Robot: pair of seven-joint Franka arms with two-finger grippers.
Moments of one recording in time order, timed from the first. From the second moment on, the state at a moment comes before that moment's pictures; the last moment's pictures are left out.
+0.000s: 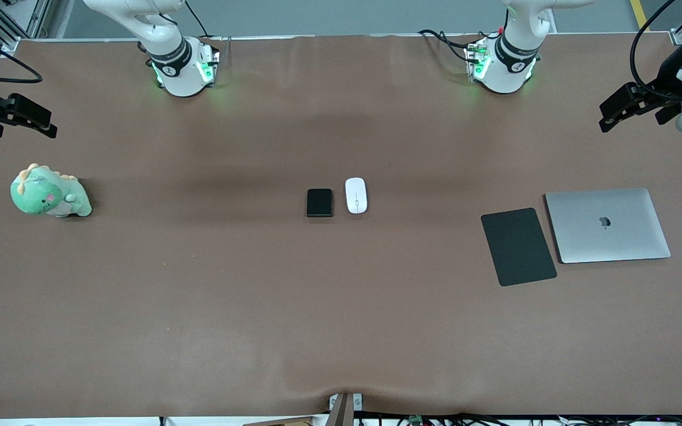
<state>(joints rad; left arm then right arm) 0.01 -0.08 -0.13 -1.55 0.03 1.45 -0.23 -0.01 -0.04 0.00 -1.52 0.00 1.38 0.01</state>
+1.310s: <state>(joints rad) -0.48 0.36 -0.17 -1.53 0.03 1.76 -0.77 -0.01 0.00 0.01 -1.53 0.00 1.39 0.01</state>
